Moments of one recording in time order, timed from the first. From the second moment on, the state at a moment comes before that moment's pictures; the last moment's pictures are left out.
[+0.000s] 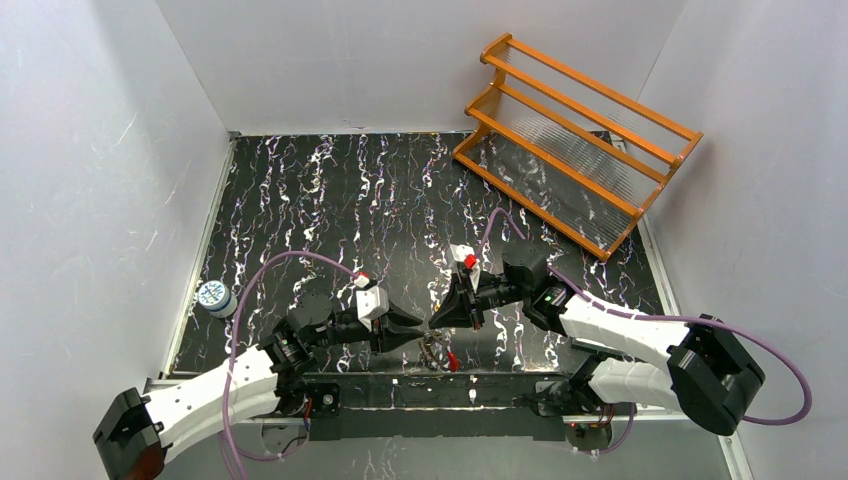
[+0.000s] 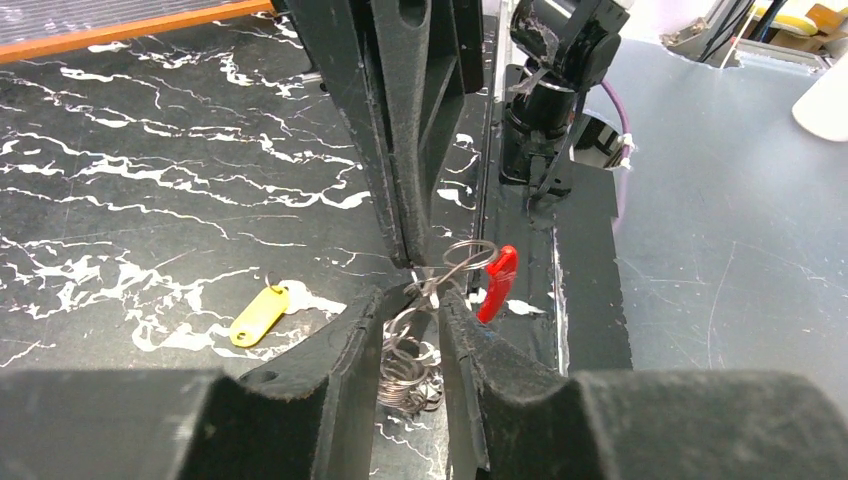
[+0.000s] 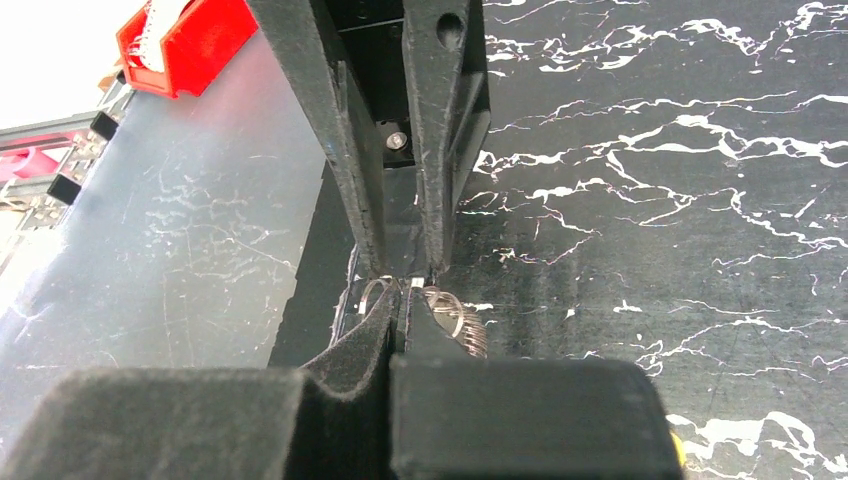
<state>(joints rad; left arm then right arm) -0.90 0.65 0.20 0.37 0.53 -0.09 0.84 1.15 0.52 0.40 -0.97 0.11</state>
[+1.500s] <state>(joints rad) -0.95 0.65 0.25 0.28 0.38 -0.06 0.84 1.08 0.54 0.38 -0.89 0.12</state>
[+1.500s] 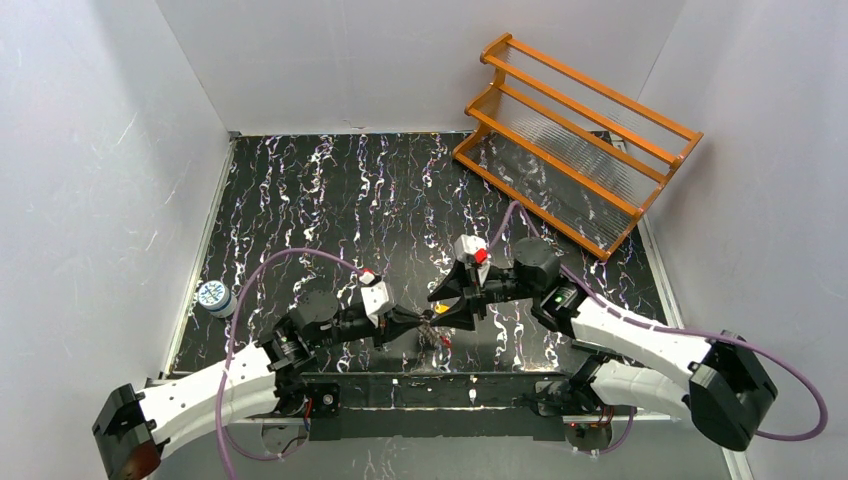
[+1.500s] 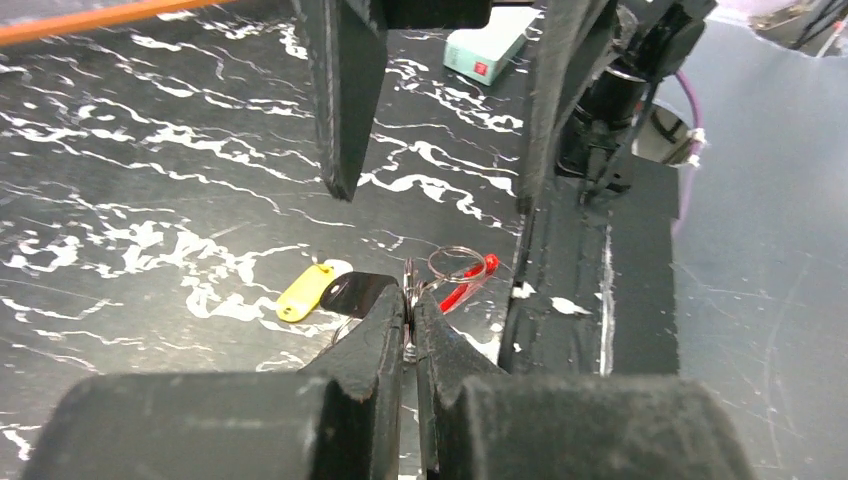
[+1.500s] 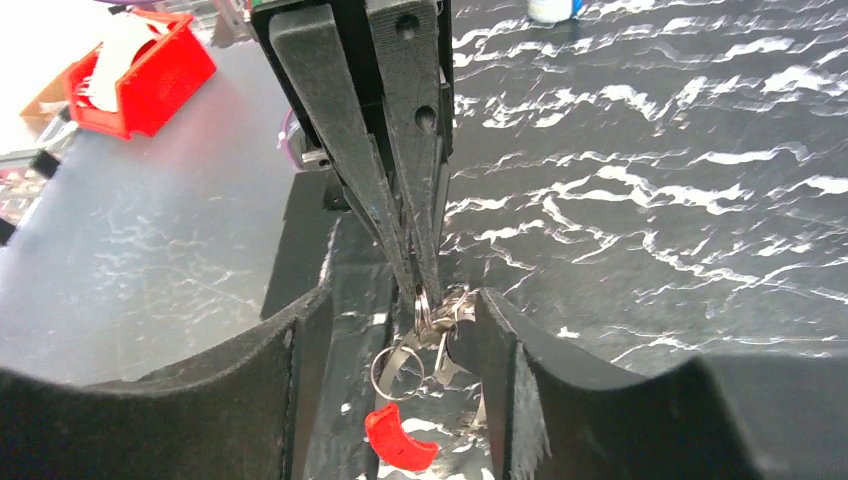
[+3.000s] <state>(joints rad) -0.95 0.38 0.42 -0.20 0.10 0.20 0.84 1.05 0.53 0.17 -0.28 0.29</state>
